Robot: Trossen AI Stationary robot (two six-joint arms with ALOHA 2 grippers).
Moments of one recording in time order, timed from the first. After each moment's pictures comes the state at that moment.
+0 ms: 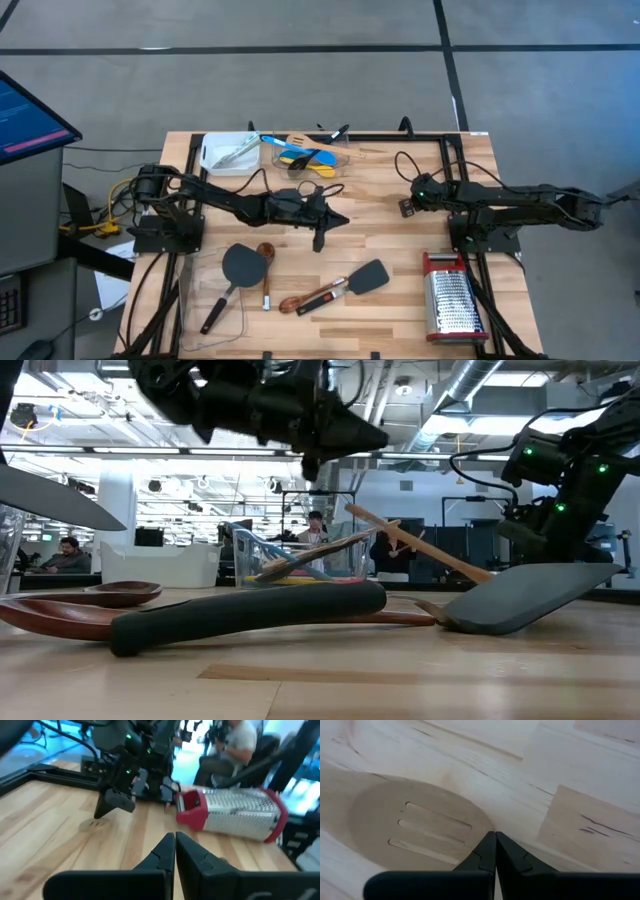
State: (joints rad) left arm -0.03 1.73 0.89 0.68 -0.02 -0.19; right arm -0.40 1.00 0.25 -0.37 0.24 0.70
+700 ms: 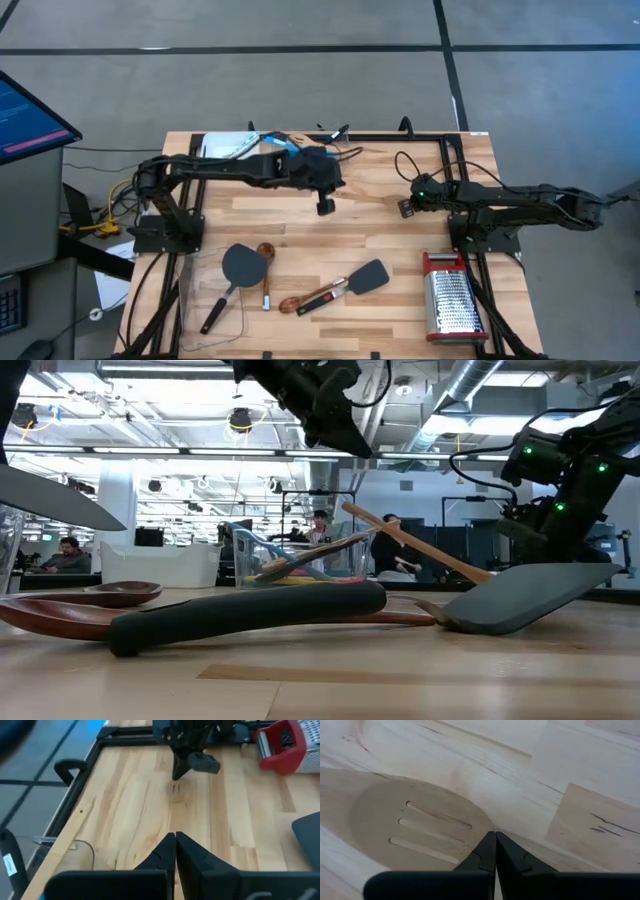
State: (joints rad) left arm 0.14 1.74 1.39 -0.27 -0.09 0.11; right arm -0.40 1.00 0.25 -0.36 0.21 0.70
